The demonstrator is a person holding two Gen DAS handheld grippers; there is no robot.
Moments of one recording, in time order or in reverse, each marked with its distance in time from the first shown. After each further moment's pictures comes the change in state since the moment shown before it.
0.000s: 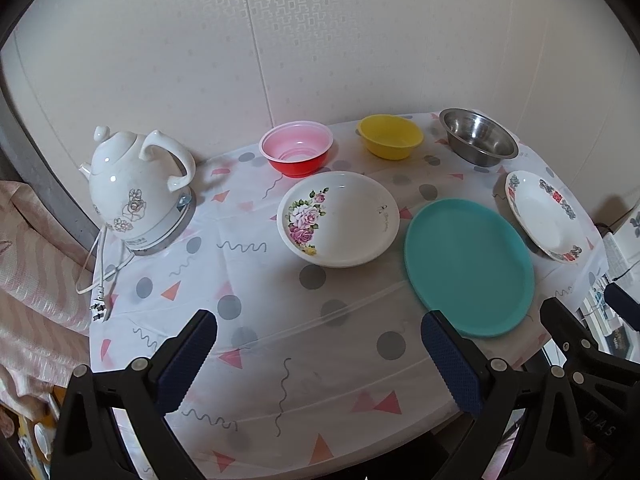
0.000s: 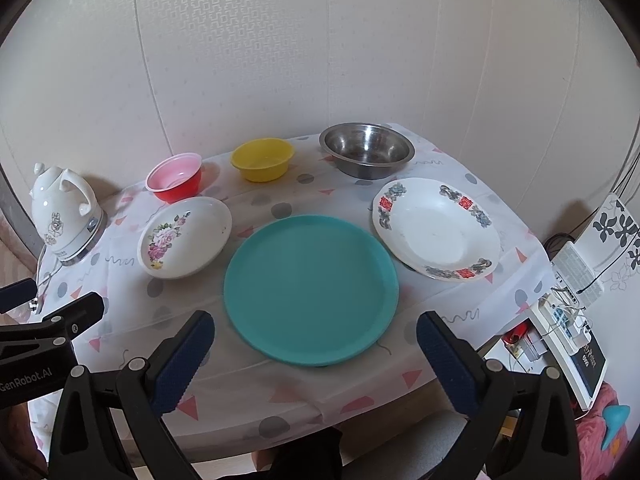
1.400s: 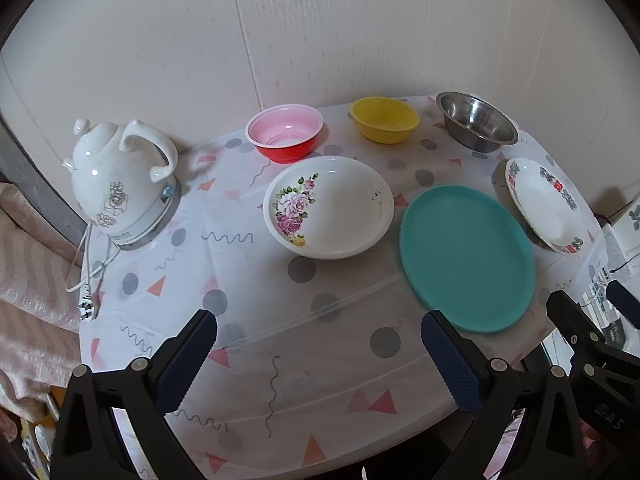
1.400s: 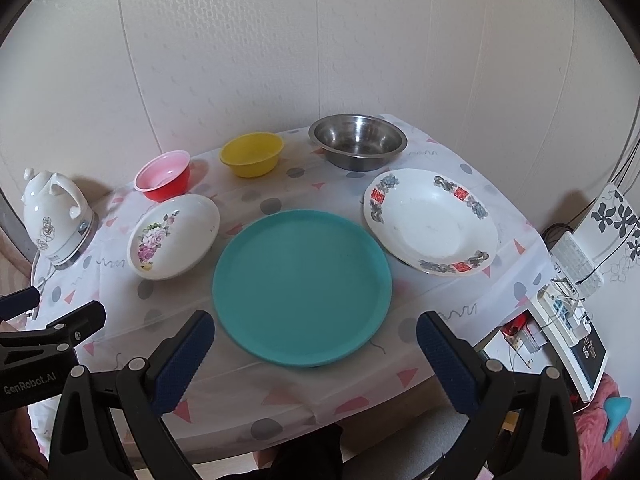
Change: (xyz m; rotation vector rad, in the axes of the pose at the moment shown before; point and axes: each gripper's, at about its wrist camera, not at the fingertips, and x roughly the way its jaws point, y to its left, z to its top) left arm 0.020 -0.004 0.007 0.012 0.070 -0.027; right arm 0.010 -0.007 0.002 0.032 0.031 -0.012
